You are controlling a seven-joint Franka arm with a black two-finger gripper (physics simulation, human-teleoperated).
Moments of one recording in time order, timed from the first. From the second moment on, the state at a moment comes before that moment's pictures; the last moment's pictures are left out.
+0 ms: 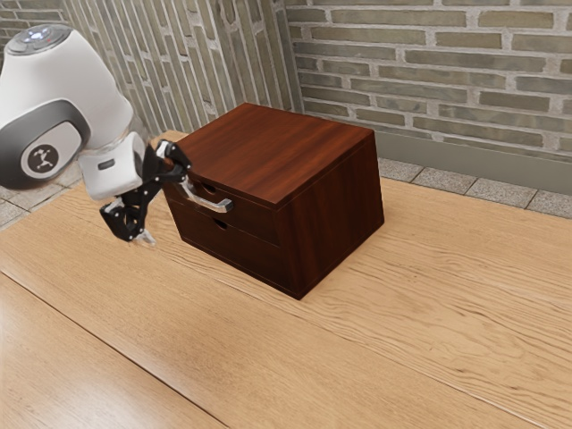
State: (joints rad) arm -0.78 -0.37 0.82 -1.91 0.43 1.93 1.46
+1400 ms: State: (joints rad) arm -1.35 -0.53 1.47 -1.69 0.68 1.99 1.68
